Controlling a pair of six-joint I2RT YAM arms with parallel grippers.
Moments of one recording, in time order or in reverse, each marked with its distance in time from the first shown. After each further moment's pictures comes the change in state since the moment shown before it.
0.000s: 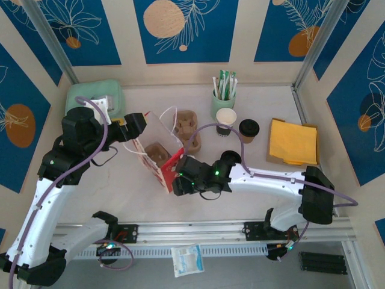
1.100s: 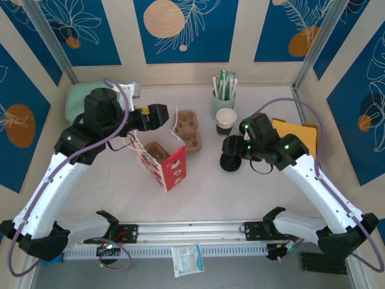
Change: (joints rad) left arm -0.185 0.236 0.209 0.013 0.064 0.012; right arm -0.634 -0.363 0.175 -0.443 -0.082 -0.156
